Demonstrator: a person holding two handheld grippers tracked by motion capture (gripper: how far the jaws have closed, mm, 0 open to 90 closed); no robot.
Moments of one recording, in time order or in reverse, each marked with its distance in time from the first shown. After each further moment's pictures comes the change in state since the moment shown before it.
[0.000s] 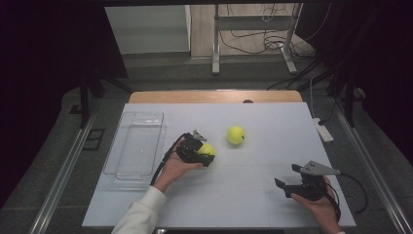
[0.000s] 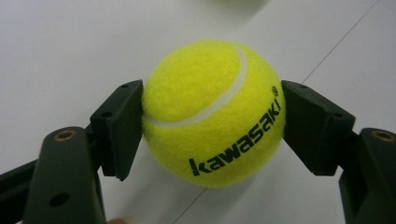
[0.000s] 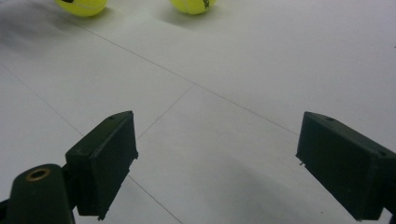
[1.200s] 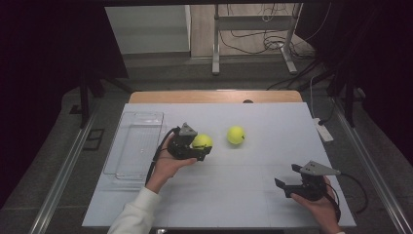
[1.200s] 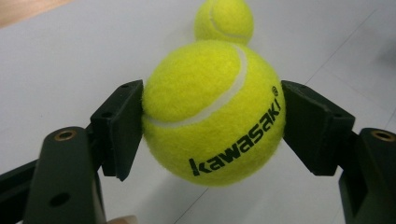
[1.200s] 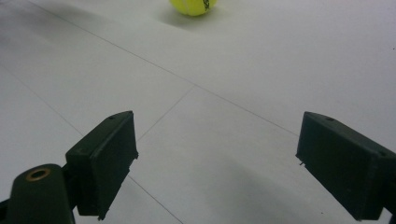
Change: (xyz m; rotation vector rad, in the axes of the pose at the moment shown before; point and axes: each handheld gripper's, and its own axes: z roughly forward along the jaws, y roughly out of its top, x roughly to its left) left arm 0.000 0.004 -0.051 -0.195 -0.013 -0.025; right arm 0.001 0.001 -0.001 -0.002 -0.002 -0.002
